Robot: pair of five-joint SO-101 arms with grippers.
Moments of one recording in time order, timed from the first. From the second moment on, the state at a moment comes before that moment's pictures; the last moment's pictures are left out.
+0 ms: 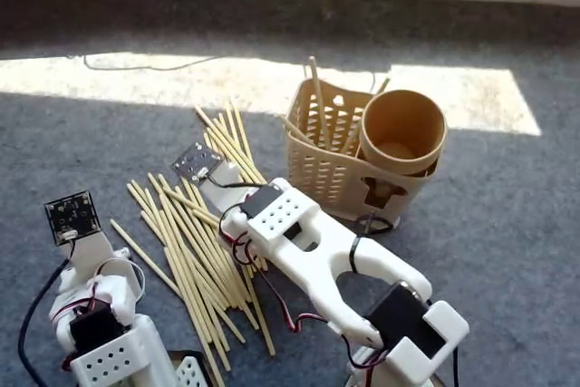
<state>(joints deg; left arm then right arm) -34.4 -103.6 96.0 70.2 -1.2 -49.4 0.5 30.3 49.4 11.5</state>
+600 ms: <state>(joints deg) -34.4 -103.6 96.0 70.2 -1.2 -49.1 3.0 32.0 45.1 11.6</state>
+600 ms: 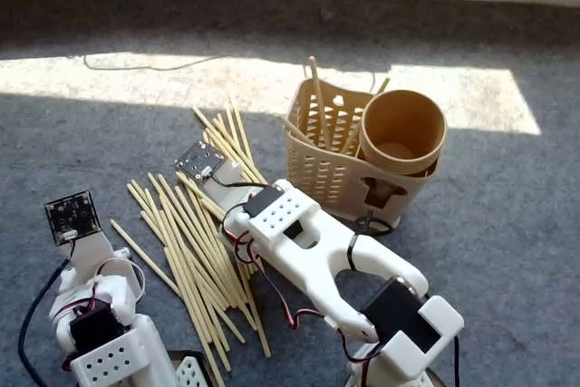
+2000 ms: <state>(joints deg) -34.4 -103.6 96.0 70.2 -1.2 -51.1 -53.3 40.7 32.1 1.7</state>
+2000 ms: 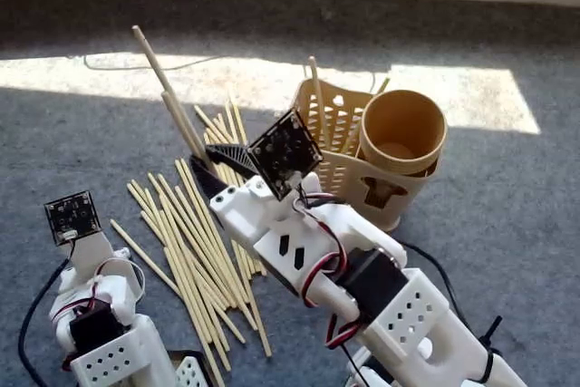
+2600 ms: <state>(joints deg) -34.4 -103.6 96.0 70.2 -1.2 -31.3 -53.8 40.7 -1.5 1.7</state>
